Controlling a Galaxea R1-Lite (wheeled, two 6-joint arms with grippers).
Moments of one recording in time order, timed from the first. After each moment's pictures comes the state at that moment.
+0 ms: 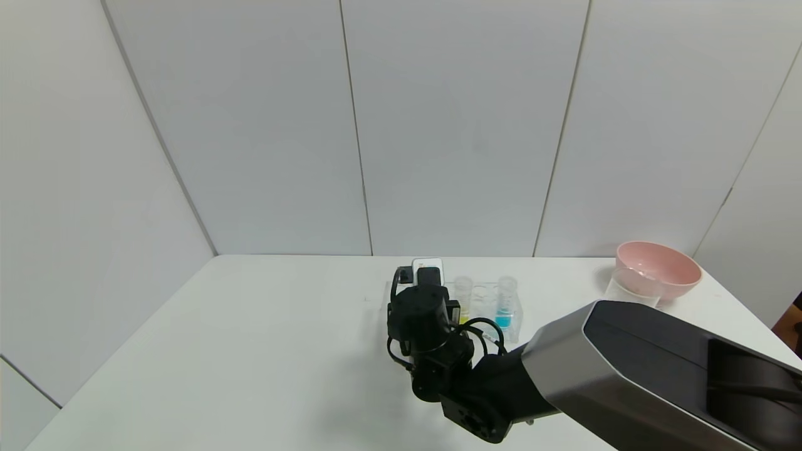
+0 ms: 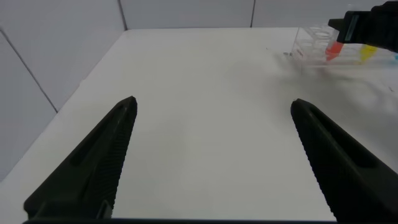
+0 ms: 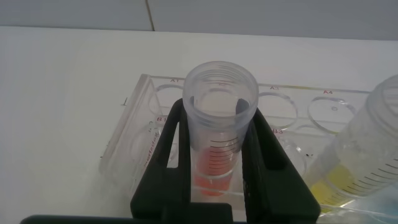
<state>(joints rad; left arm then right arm) 0.00 0.00 0.00 0.00 0.00 0.00 0.84 2.47 -1.43 -0.82 -0.72 0.23</state>
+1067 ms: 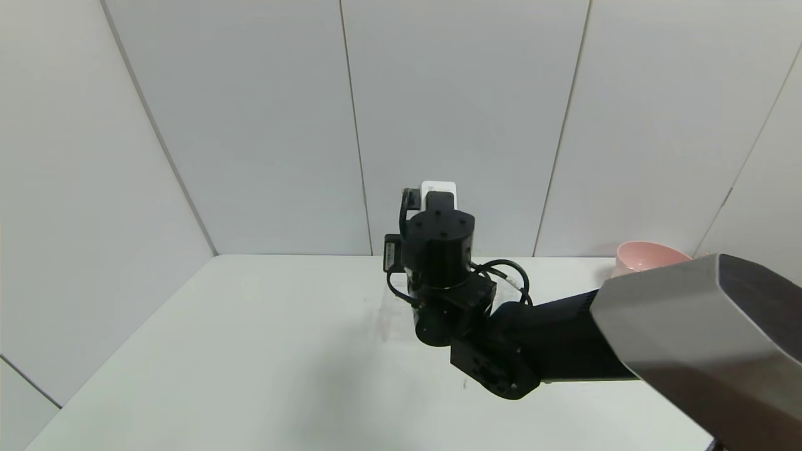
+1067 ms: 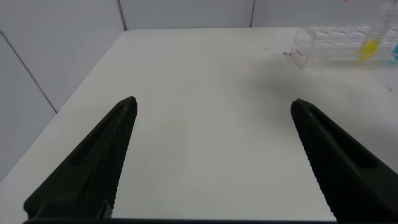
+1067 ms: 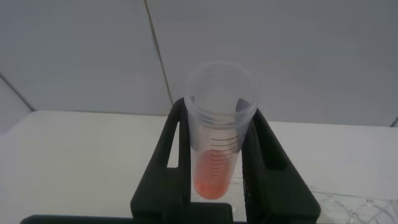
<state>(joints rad) 0.00 0.00 0.00 0.00 0.00 0.00 0.84 2.30 -1.54 -0.79 -0.71 0.13</state>
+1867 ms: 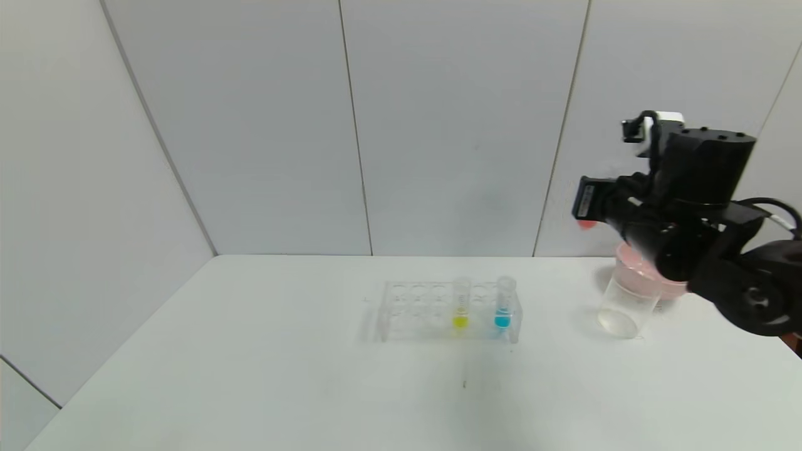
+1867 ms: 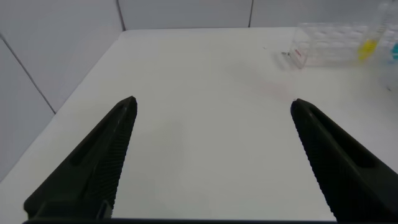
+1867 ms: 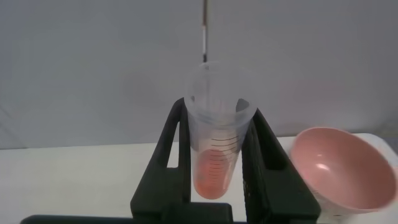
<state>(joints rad) 0.00 0.00 0.00 0.00 0.00 0.00 0.35 1.82 -1.07 -0.72 -0.46 0.06</state>
